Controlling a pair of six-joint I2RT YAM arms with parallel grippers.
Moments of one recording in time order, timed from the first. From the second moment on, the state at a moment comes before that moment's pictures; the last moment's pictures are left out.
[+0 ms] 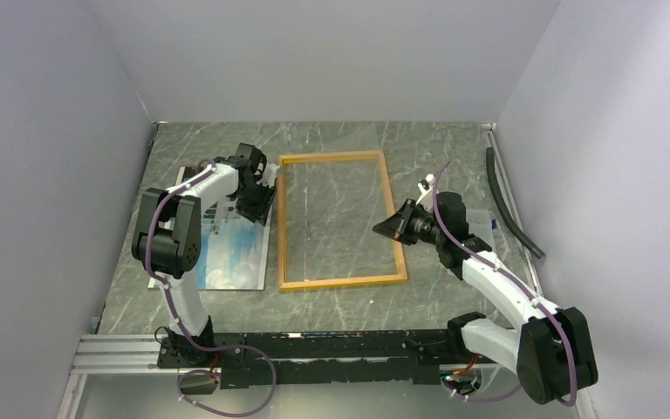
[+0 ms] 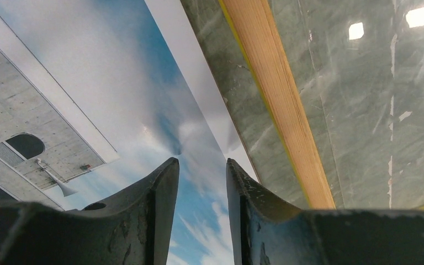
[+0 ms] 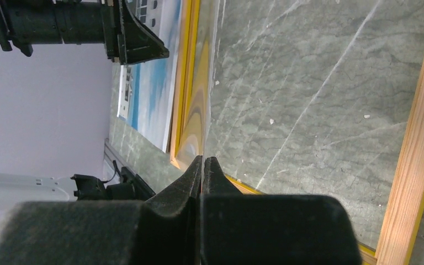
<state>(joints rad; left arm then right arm) -0.25 1.88 1.31 -0.71 0.13 0.12 0.29 1.07 0.53 0.04 -0.51 0.77</state>
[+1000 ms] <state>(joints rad) -0.25 1.88 1.33 -0.72 0.14 0.11 0.30 1.01 0.53 0.03 -0.52 0.75</state>
